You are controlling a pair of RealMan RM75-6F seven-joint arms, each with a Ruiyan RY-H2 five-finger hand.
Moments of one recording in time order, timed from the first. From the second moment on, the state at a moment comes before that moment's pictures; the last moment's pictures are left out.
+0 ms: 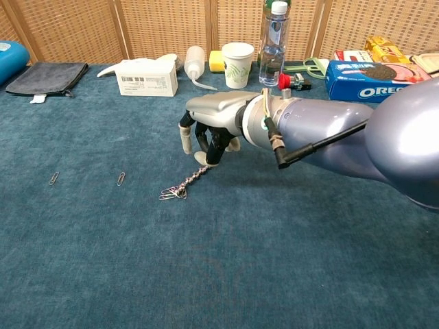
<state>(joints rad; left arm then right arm) -0.13 -1.04 -0.07 -1.60 1.53 1.51 -0.12 1.15 -1.78 0.22 -1.48 -0.61 0.92 -0.69</state>
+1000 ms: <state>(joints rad) -0.17 -1.06 -0.06 -1.62 1.55 1.45 -0.09 0.78 -1.41 0.13 -1.86 -1.06 1.28 -0.45</state>
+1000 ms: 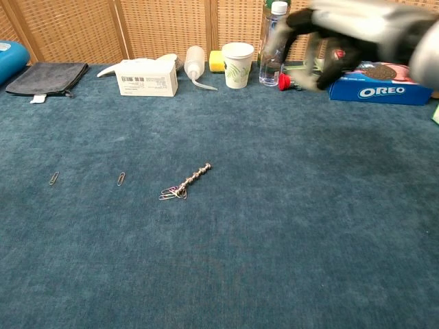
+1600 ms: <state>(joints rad) -0.28 -1.08 -0.07 -1.59 1.61 1.35 -0.08 0.51 -1.34 -0.03 -1.87 -1.23 1.46 -0.46</state>
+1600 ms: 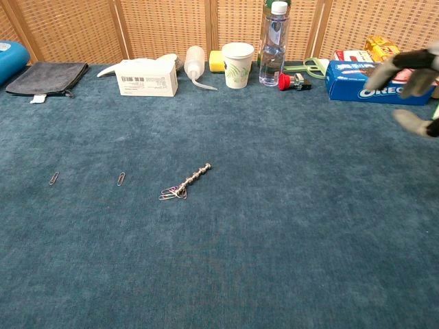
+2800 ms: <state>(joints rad) -0.84 -1.26 -0.15 -1.50 1.63 0.81 0.13 0.33 -1.22 0.07 -1.86 -1.23 1.48 -0.36</state>
